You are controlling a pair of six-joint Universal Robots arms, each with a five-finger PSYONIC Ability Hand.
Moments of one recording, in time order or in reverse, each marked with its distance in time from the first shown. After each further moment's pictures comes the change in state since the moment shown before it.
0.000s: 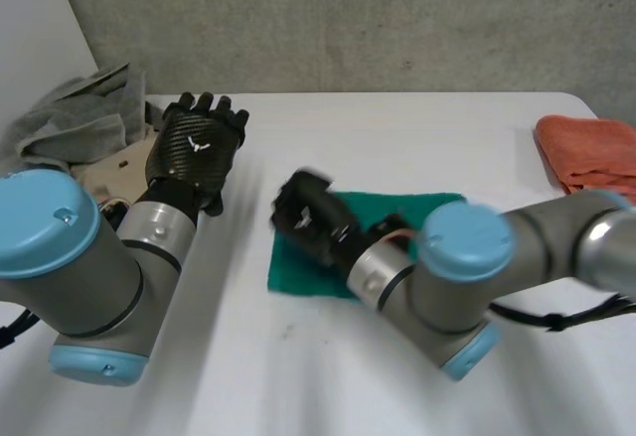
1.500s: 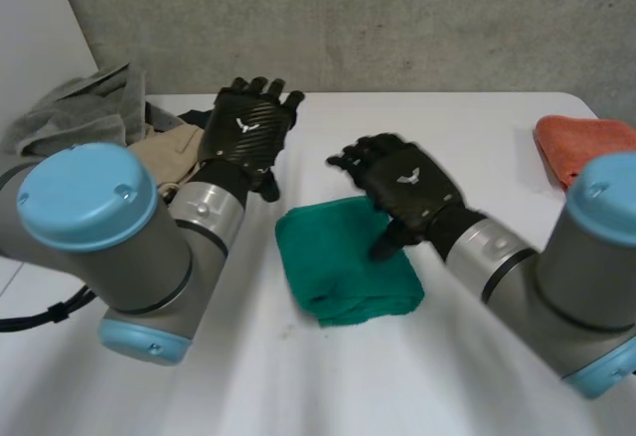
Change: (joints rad) left arm -0.126 -0.117 0.233 -0.104 0.001 -0.239; right arm -0.220 -0.408 0.270 0.217 -0.002 0.805; left_hand 0.000 0.000 0.000 0.000 0.000; right_hand -0.870 -0.963 -0.983 -0.992 -0.952
